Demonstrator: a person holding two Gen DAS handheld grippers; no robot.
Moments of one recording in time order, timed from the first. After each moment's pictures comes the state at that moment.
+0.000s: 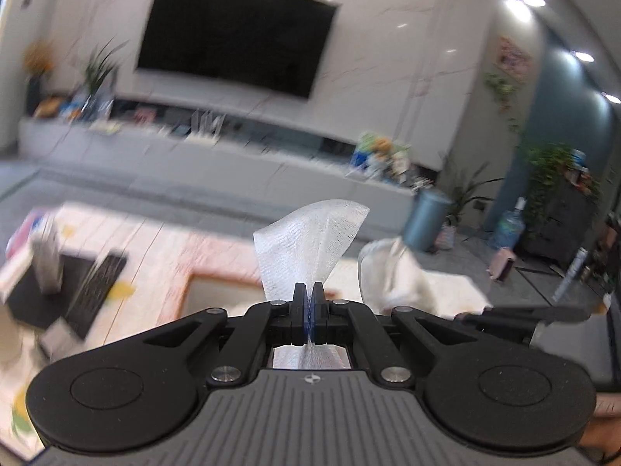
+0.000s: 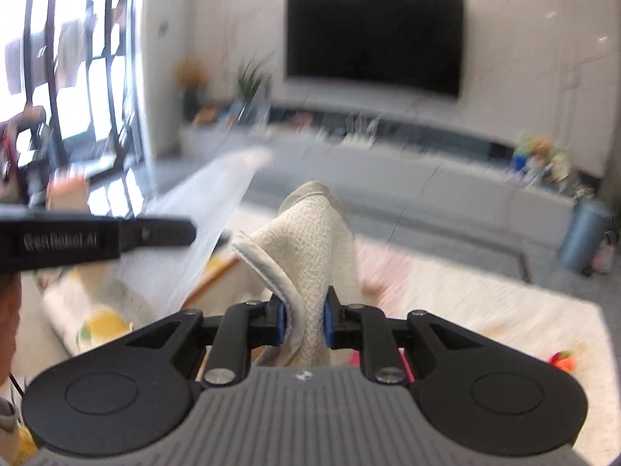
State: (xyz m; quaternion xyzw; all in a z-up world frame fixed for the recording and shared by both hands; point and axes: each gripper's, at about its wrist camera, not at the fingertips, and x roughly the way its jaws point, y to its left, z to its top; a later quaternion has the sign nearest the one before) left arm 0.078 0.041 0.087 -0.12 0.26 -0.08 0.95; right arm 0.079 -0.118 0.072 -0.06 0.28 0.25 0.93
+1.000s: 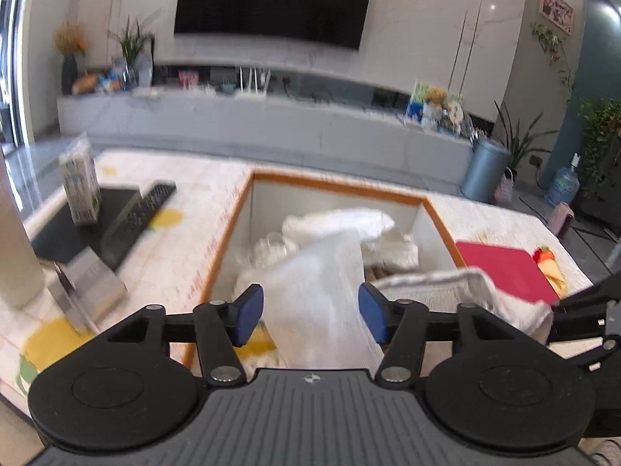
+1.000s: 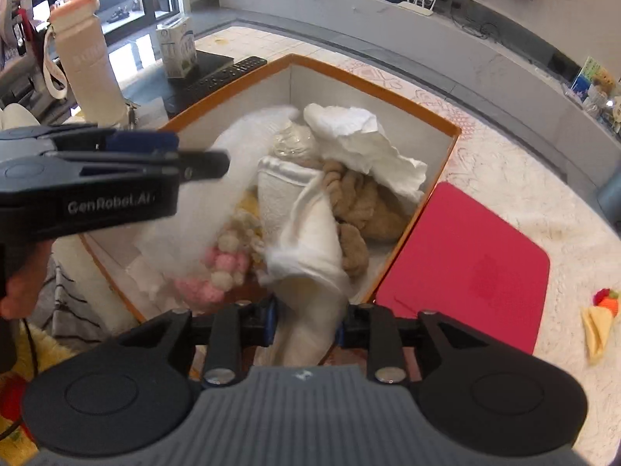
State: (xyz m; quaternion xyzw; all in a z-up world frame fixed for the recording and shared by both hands) left arm 0.059 0.065 0.005 -0.06 0.30 -0.01 0.95; right arm 0.090 -0.094 -0.016 -0.16 0.46 0.28 0.83
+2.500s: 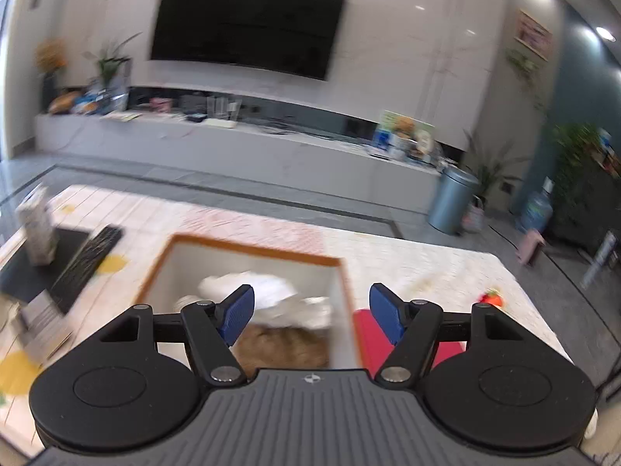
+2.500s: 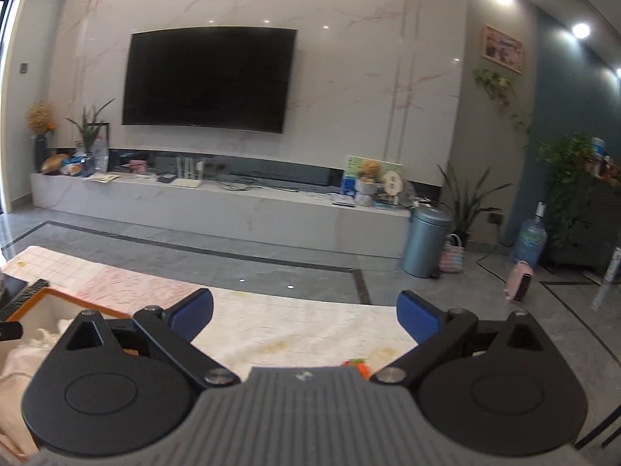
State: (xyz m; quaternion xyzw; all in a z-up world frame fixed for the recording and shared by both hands) left arm 0.085 -0.005 0.062 -0.08 0.27 -0.06 0.96; right arm 0.081 -0.326 0.118 -0.05 0.19 -0.01 0.98
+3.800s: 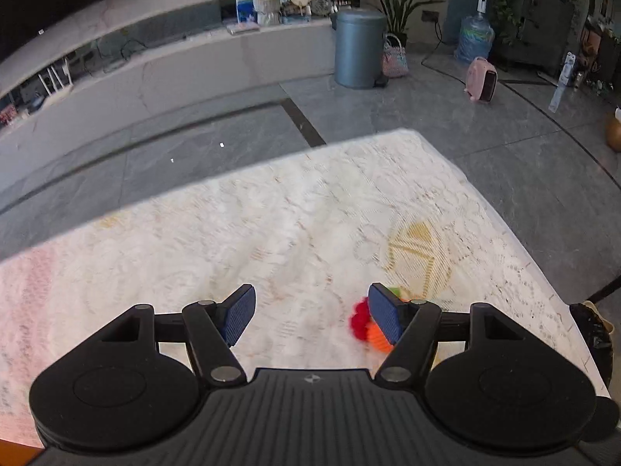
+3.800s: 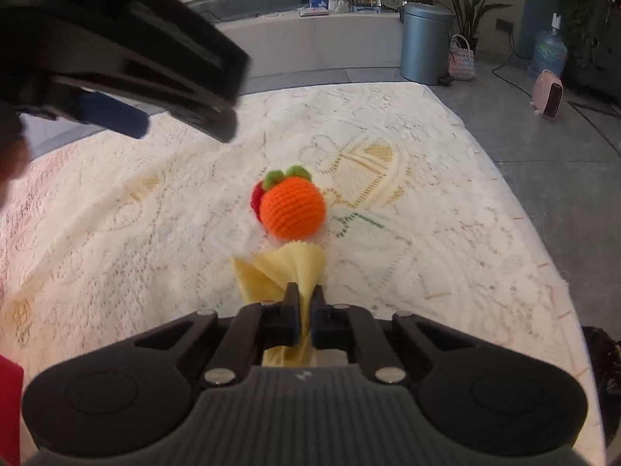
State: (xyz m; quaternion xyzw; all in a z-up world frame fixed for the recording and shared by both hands) left arm 0.347 -0.369 -0.061 0.10 0.44 -0.17 0.88; right arm 0.267 -0.465 -0.132 0.06 0.44 -0.02 0.90
